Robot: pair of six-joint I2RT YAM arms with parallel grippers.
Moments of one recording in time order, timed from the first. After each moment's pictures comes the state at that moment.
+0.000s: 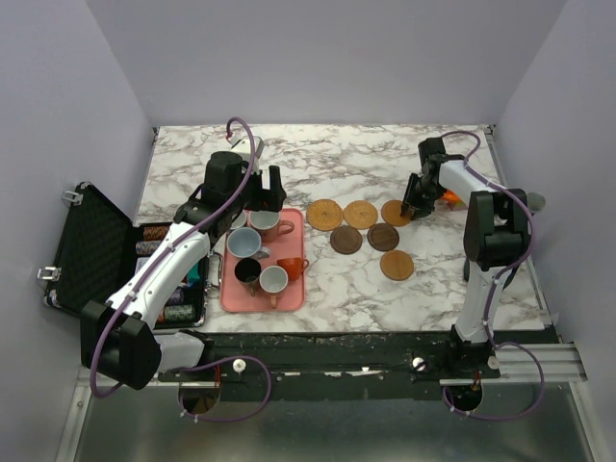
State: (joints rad) left arm -0.38 1.26 1.07 -0.29 0.09 -0.23; right arm 0.08 2.07 1.53 -0.74 -0.05 0.40
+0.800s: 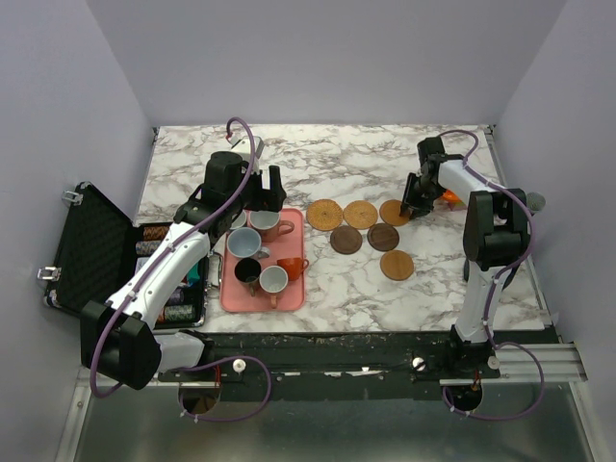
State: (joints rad) left arm -0.38 1.26 1.07 -0.29 0.09 -0.23; right arm 0.09 2.07 1.54 -0.73 -0.08 0.36
